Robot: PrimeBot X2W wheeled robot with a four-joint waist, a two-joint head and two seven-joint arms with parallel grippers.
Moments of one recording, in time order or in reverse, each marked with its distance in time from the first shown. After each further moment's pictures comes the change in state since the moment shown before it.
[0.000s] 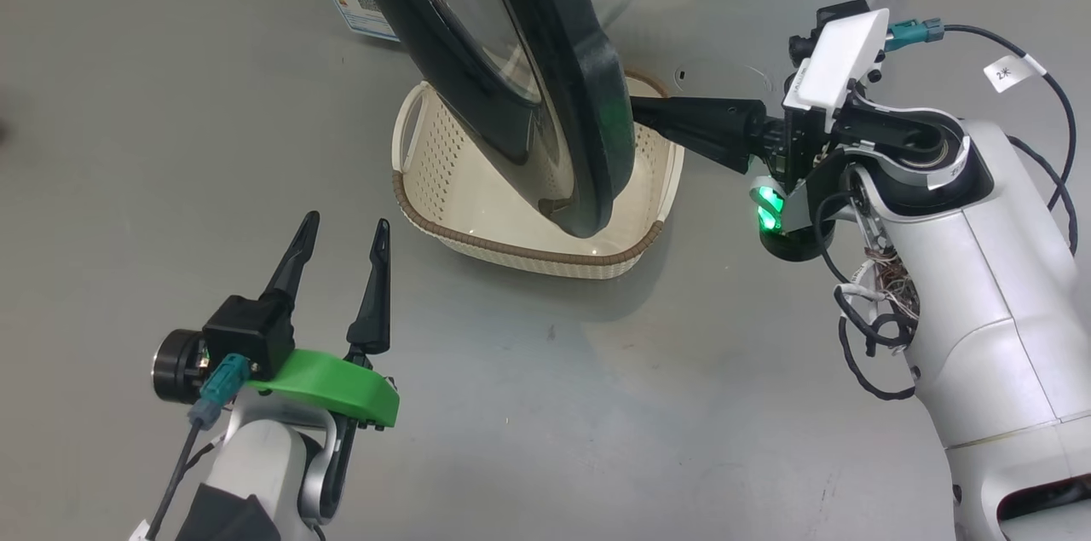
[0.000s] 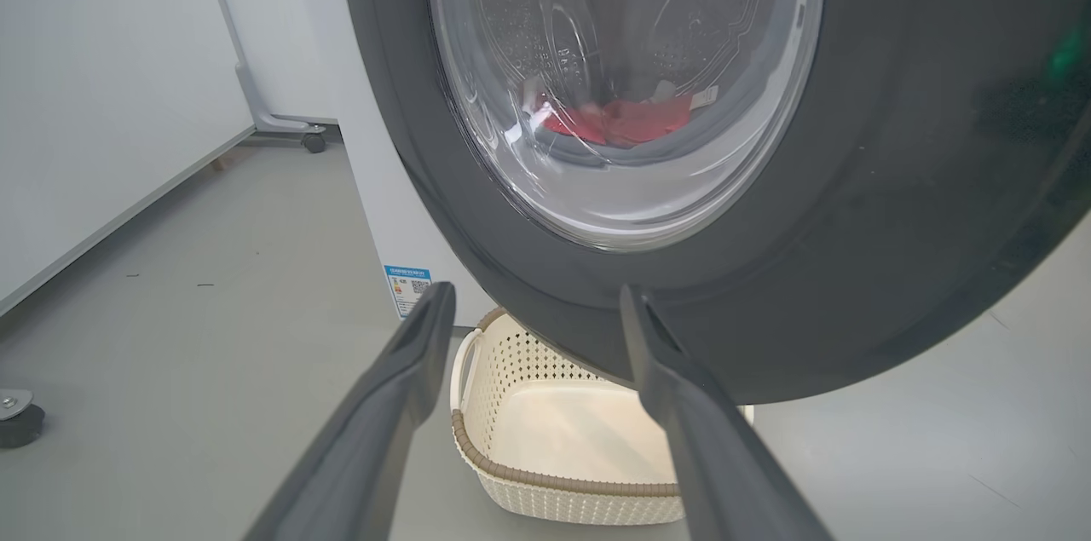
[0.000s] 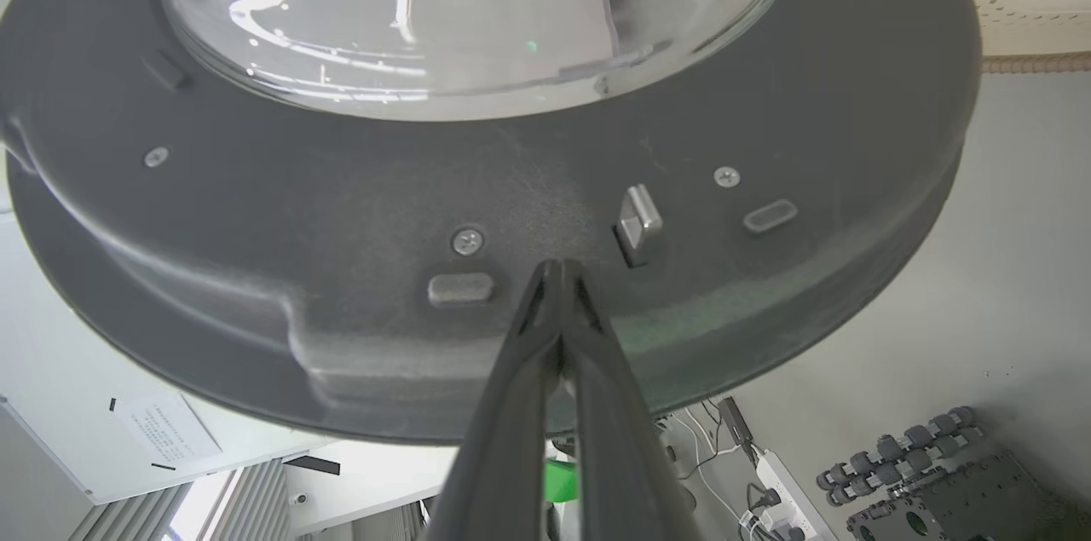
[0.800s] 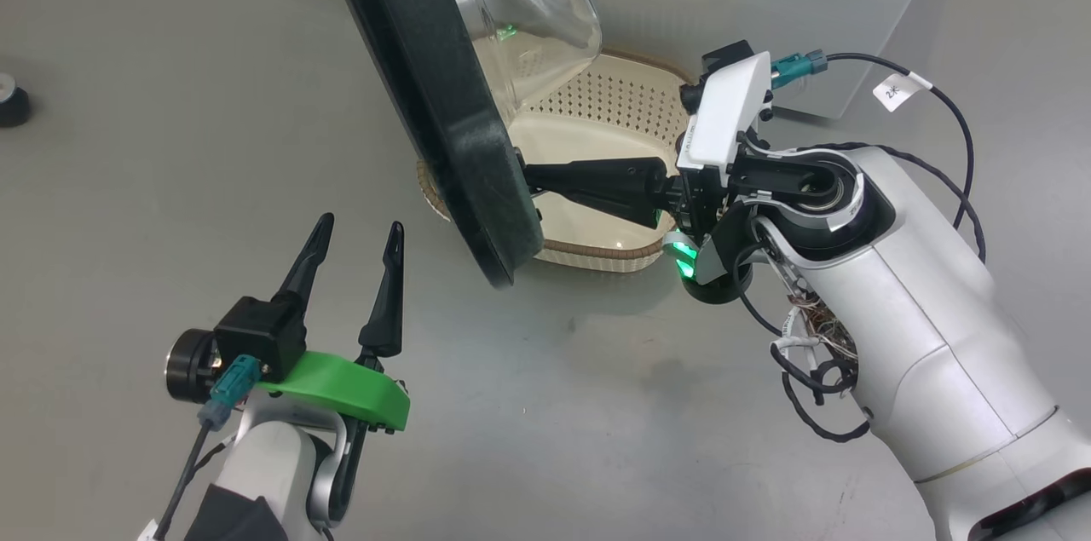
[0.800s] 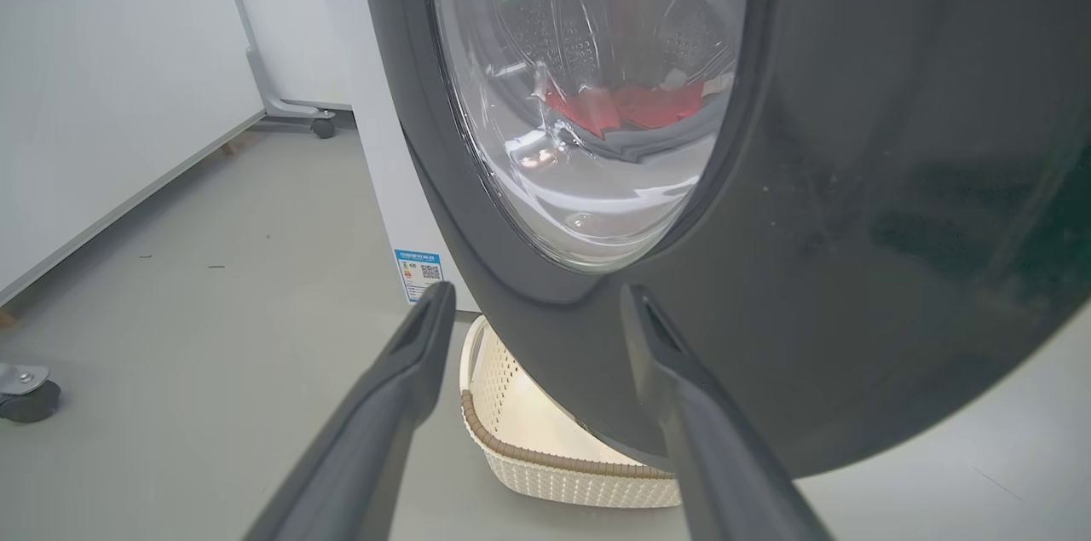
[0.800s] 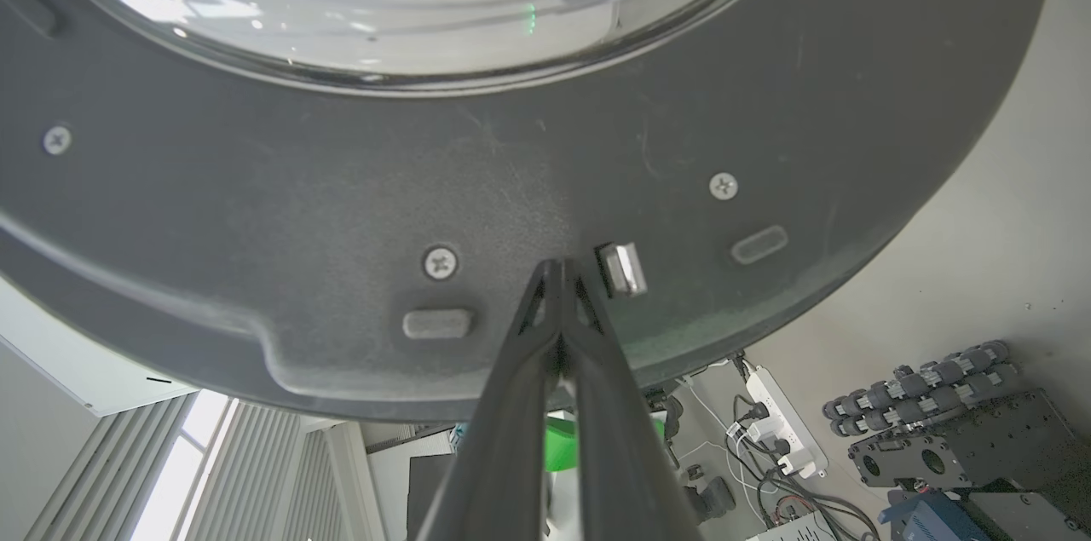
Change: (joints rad) left arm 0.000 0.000 -0.029 -0.006 -0.019 0.001 0.000; right arm 0.002 0.000 0.282 -0.053 0.184 0.000 -0.095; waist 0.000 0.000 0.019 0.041
